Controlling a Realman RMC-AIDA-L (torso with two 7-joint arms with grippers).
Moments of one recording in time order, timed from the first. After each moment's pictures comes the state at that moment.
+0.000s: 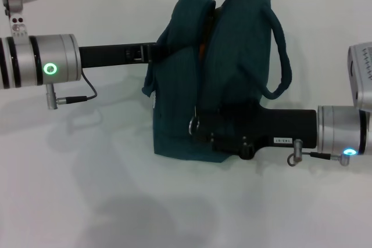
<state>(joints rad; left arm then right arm) -0.60 -2.06 0.82 0.63 1.86 1.41 -1.98 0.65 2.03 -1.72 -0.40 -1.04 -1.30 1.15</state>
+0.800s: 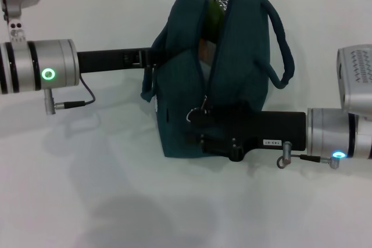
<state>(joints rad) -0.59 -2.06 0.82 0.63 1.87 1.42 -1.97 0.63 2.03 -1.87 -0.44 -0.89 -1.23 1.15</state>
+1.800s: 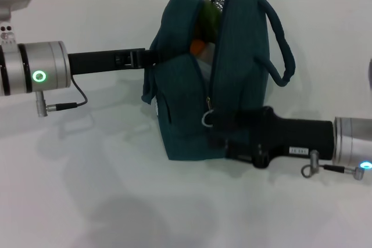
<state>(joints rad) -0.57 -2.05 0.82 0.64 1.85 1.42 -1.97 0.57 2.00 -1.76 -0.42 -0.97 -1.34 1.15</state>
